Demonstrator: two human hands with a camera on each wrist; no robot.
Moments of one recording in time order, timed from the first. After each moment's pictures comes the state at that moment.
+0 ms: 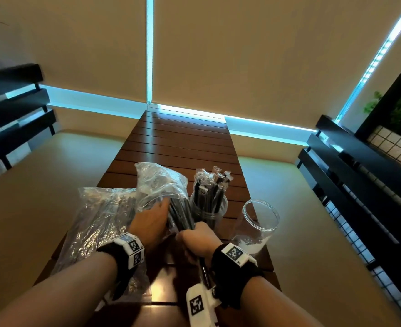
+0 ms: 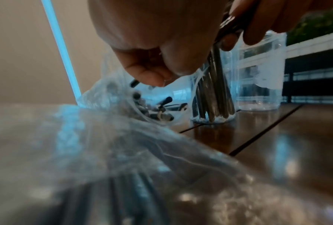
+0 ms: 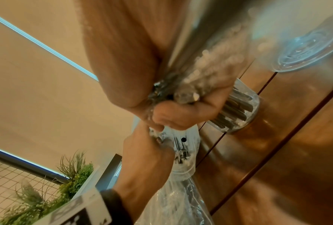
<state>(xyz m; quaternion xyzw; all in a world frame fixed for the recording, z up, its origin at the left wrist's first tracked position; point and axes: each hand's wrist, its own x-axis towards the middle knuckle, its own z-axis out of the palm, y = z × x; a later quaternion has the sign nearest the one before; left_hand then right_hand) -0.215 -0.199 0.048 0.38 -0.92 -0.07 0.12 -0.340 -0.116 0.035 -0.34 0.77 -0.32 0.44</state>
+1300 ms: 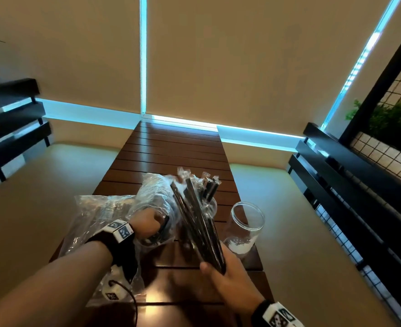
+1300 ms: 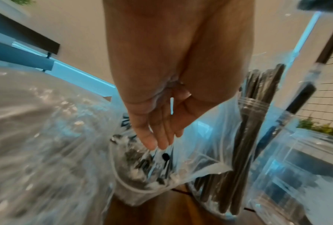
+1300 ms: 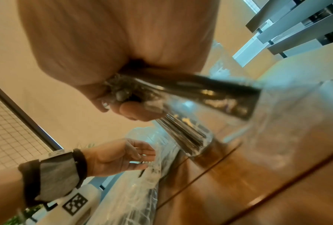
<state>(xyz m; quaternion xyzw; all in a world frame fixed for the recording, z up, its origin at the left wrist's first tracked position) -0.216 -0.218 0.073 0.42 -0.84 -0.34 0.01 -0.354 0.025 0.074 -0.53 0.66 -0.45 0.29</state>
